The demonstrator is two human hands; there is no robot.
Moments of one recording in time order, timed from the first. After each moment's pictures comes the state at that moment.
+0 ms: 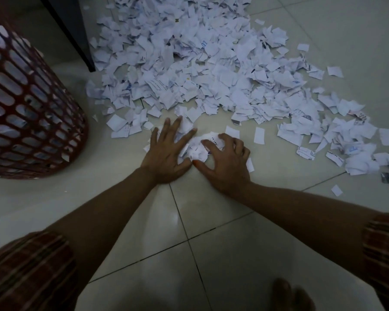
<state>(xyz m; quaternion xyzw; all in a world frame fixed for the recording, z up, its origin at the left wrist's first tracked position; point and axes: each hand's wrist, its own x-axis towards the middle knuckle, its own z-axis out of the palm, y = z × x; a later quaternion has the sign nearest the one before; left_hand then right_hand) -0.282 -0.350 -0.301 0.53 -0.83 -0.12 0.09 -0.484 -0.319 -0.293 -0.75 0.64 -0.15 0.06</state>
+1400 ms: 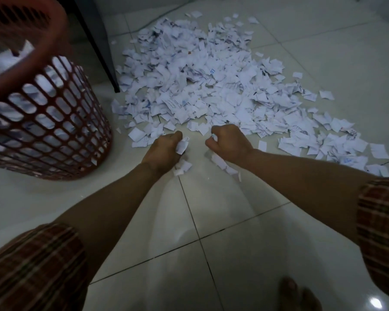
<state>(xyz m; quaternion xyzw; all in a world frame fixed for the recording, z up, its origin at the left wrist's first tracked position) -0.259 -0.353 -0.245 0.59 -0.76 -0.17 0.22 -0.468 -0.384 -0.227 -0.80 0.53 -0.21 0.19</state>
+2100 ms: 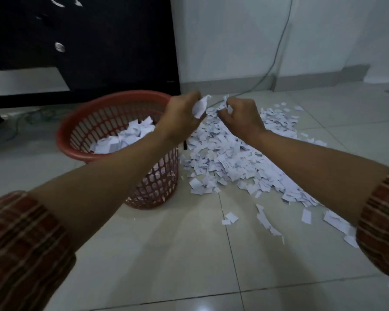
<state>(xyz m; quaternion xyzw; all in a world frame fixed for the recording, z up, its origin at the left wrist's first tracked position) -0.167 -0.361 0.006 0.55 -0.72 0.05 0.41 -0.337 -0.448 -0.022 -0.82 0.36 -0.43 0.06</state>
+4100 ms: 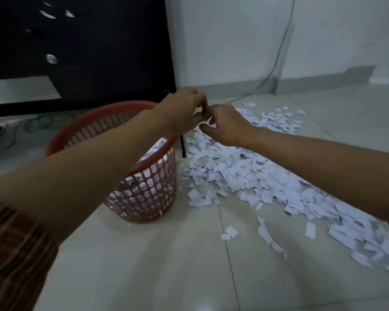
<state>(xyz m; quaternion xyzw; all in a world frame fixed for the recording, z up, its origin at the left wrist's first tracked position) -0.158 -0.406 0.057 0.60 -0.79 0.05 0.12 -0.314 -0.455 0.010 -0.90 0.34 -0.24 0.14</state>
